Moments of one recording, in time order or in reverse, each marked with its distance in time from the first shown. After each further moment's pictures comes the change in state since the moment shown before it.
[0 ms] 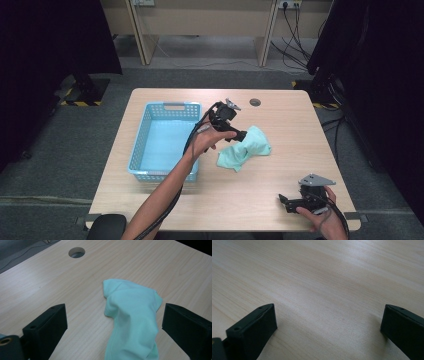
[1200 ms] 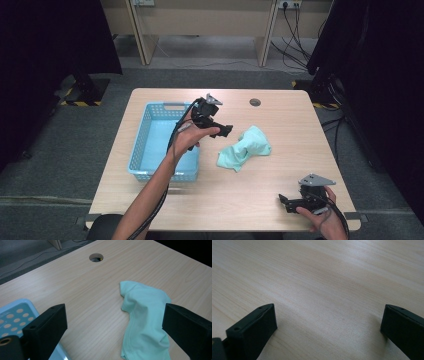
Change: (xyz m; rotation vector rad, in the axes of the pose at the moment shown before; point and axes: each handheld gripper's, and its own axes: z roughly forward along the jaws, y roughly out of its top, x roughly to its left) left arm 0.035 -0.023 -0.046 -0.081 0.038 -0.067; right arm 0.000 0.000 0.000 -0.001 -0.001 -0.001
